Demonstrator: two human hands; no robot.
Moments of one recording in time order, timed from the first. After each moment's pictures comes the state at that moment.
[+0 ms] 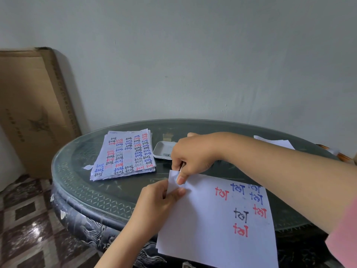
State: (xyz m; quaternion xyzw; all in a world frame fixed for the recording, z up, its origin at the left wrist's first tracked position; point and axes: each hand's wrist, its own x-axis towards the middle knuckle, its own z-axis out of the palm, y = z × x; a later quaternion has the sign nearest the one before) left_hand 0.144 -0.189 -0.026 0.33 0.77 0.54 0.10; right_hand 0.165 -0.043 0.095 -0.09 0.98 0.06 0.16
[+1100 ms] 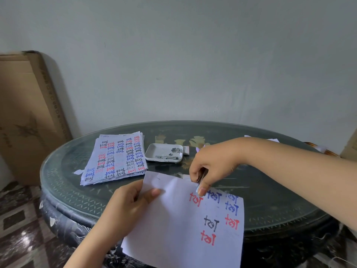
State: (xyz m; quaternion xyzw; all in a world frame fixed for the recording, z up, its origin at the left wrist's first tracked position) left_hand 0.134 -0.217 -0.015 0.34 0.77 0.53 0.11; right_hand 0.213 -0.002 0.094 -0.04 0.97 -0.07 0.25
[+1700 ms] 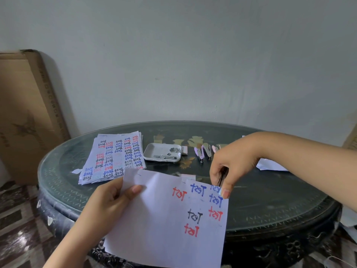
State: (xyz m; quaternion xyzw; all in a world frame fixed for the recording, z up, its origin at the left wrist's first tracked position) left_hand 0.133 -0.238 -0.003 0.33 0.75 0.57 0.08; right_hand 0.236 0.021 0.103 0.02 0.94 -0.09 0.32
